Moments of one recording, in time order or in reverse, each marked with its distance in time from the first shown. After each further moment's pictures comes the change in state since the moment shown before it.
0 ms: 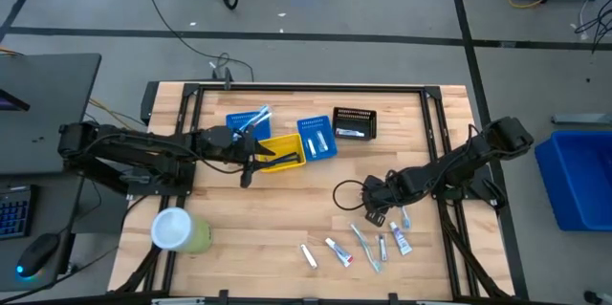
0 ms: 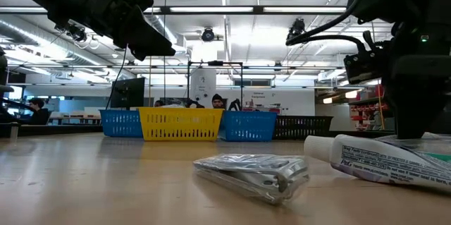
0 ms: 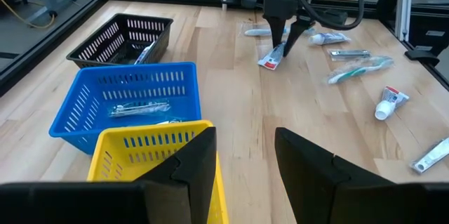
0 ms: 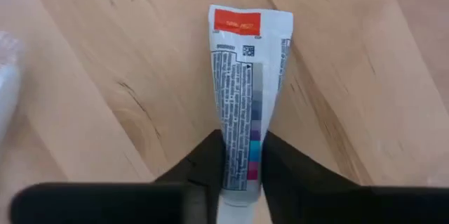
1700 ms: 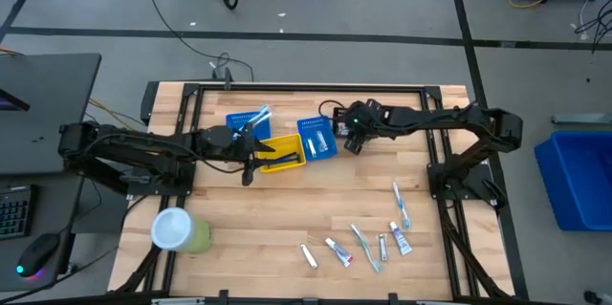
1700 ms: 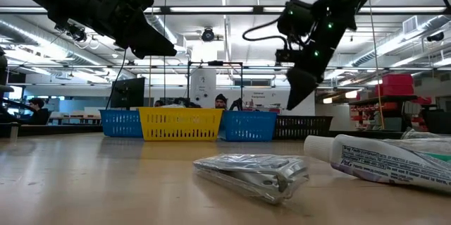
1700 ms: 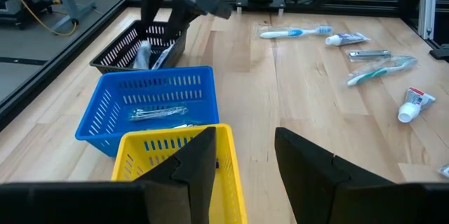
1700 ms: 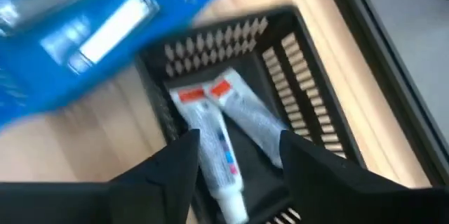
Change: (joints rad) left arm 0.000 0.000 0.000 0.009 -0.056 0.030; right arm -0.699 0.006 0.212 0.153 0.201 -0.883
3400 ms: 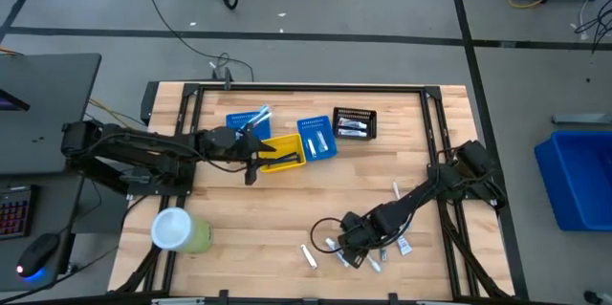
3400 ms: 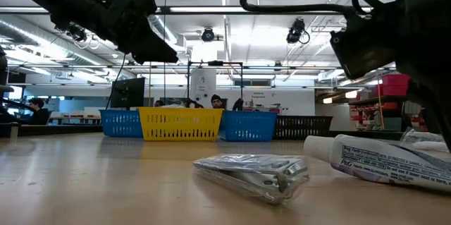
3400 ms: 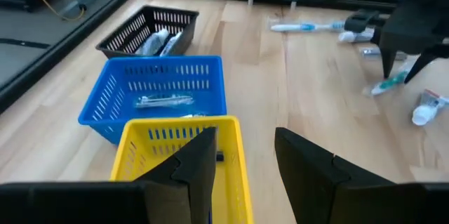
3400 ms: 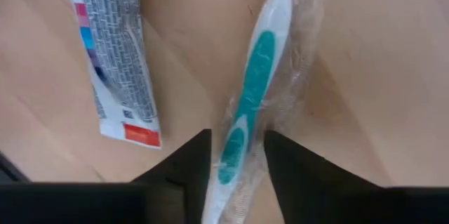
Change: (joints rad) left arm 0.000 0.049 0.002 0.015 -0.030 -0.045; right arm 0.885 0.359 0.246 -0.239 -0.382 1.212
